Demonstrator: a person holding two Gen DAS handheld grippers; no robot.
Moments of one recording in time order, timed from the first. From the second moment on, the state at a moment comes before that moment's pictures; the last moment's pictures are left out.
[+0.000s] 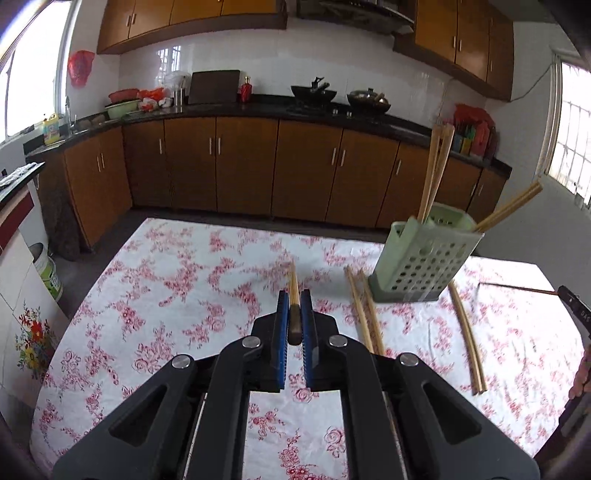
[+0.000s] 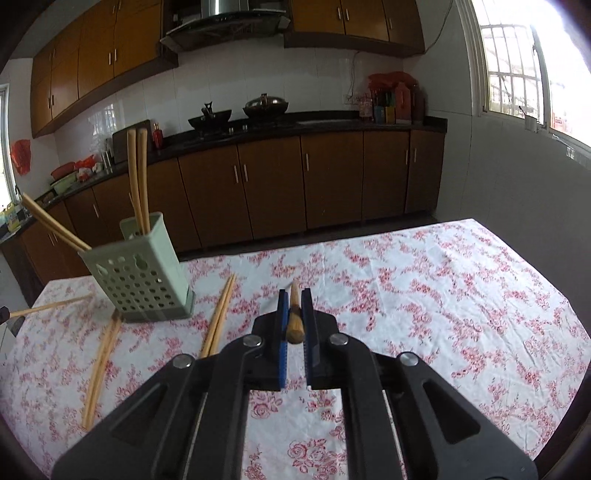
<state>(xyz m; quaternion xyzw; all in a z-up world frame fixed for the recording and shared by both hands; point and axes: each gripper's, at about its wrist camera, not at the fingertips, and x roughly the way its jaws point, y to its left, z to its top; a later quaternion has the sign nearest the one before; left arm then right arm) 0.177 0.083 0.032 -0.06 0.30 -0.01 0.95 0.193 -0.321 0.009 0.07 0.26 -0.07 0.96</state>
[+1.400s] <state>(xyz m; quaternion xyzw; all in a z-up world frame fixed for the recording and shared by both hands) 0.178 0.001 0.185 -0.10 0.13 -0.12 0.98 0.180 -0.274 0.175 0.14 0.10 0.09 0.98</state>
